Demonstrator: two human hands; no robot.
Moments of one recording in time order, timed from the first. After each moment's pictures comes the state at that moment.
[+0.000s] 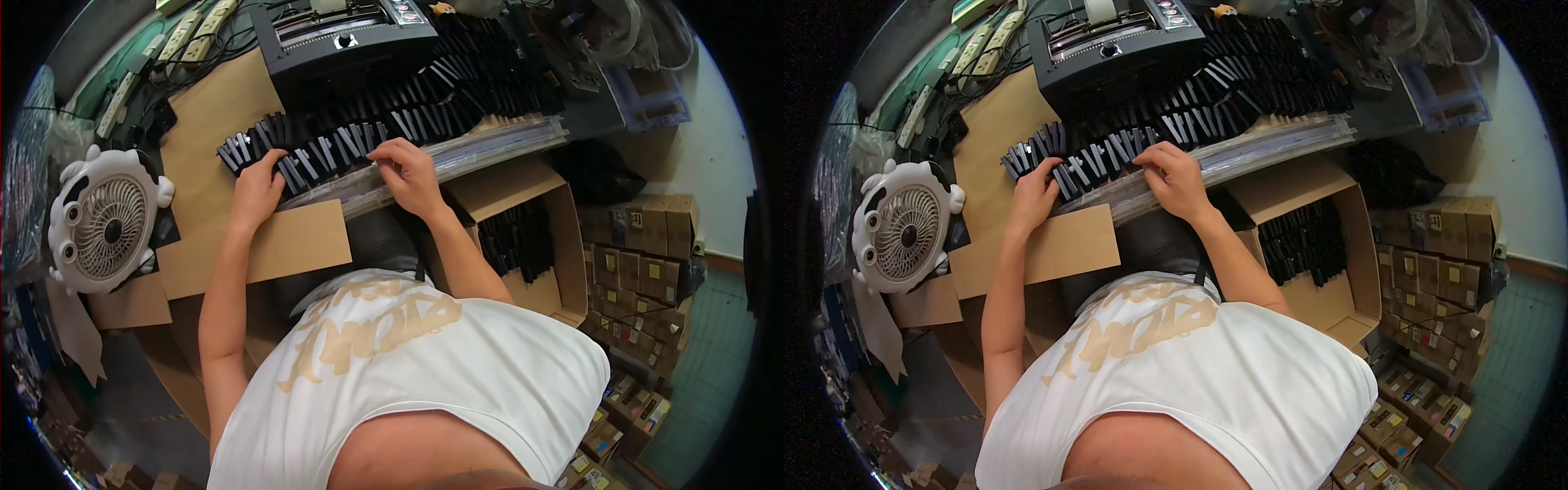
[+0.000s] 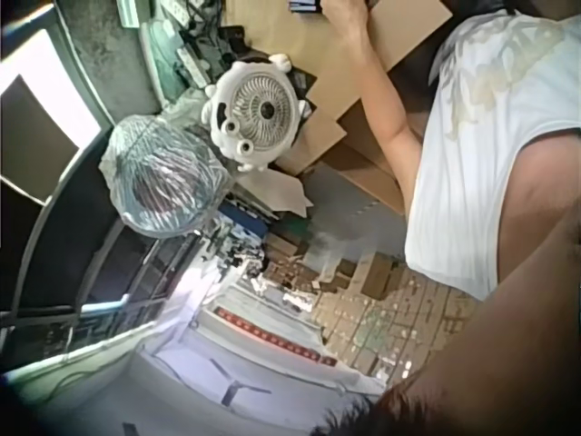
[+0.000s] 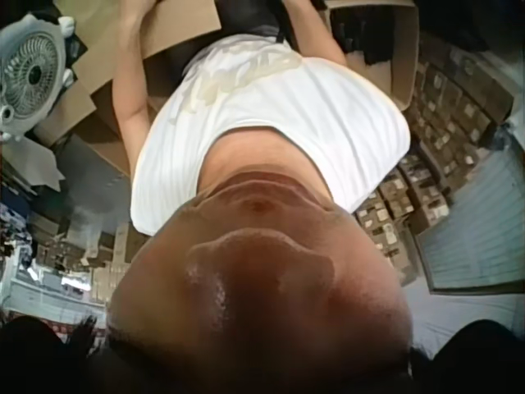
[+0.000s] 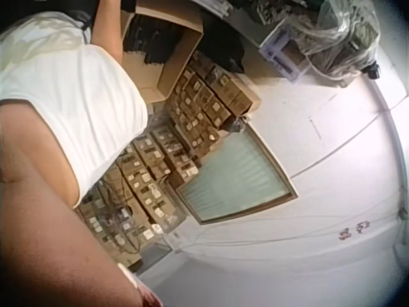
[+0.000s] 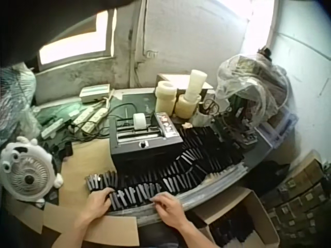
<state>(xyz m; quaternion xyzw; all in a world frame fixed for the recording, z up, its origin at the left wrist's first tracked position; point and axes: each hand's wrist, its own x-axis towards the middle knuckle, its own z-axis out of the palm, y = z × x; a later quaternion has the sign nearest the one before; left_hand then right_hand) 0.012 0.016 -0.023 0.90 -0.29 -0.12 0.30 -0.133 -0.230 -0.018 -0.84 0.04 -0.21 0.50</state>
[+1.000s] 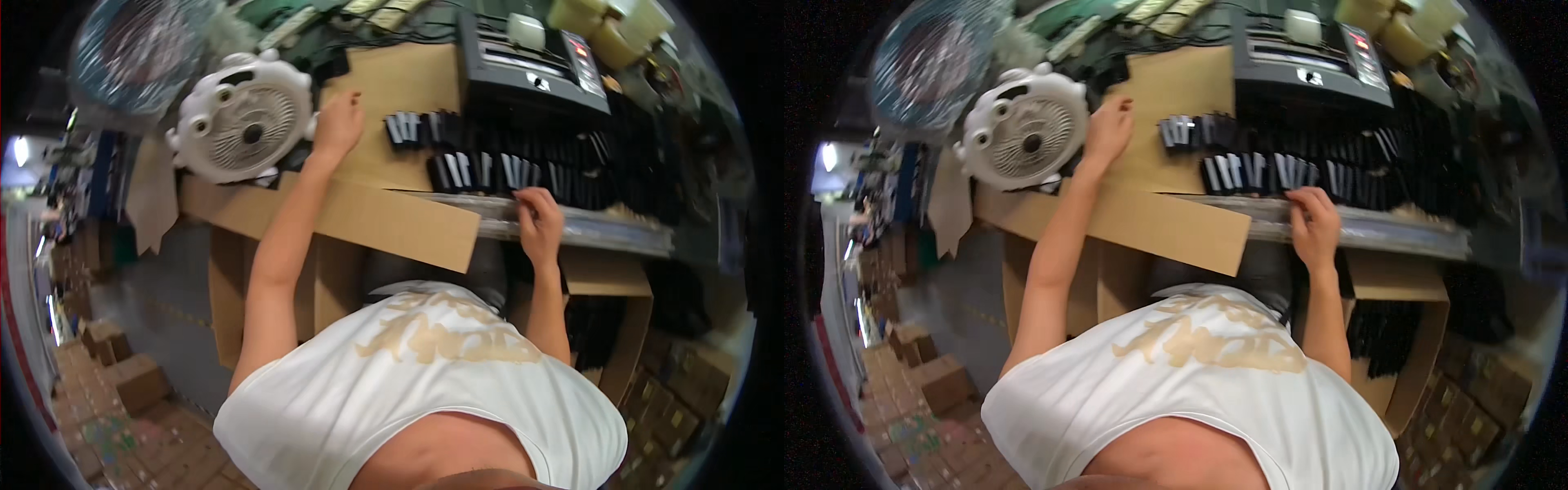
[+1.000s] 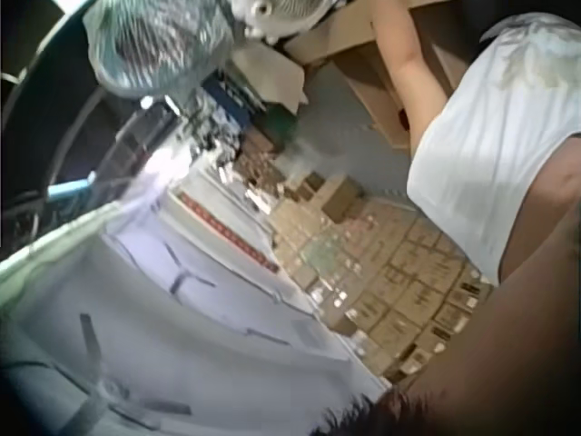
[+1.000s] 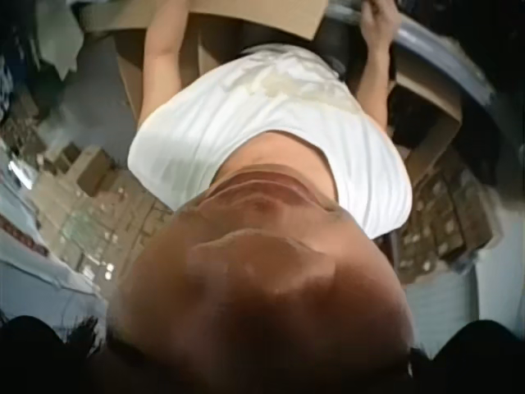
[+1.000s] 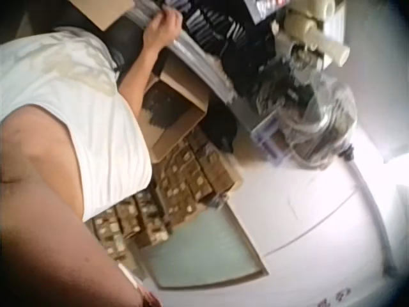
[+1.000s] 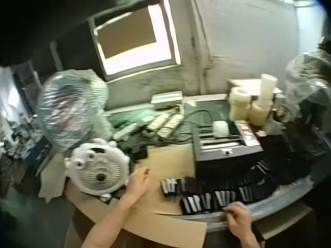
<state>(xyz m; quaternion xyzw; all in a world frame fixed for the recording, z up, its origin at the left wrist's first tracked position) 0.096 0.096 -0.019 0.93 -0.18 0.15 0.28 -0.136 -0.230 -0.024 -0.86 0.02 -0.20 0.48</state>
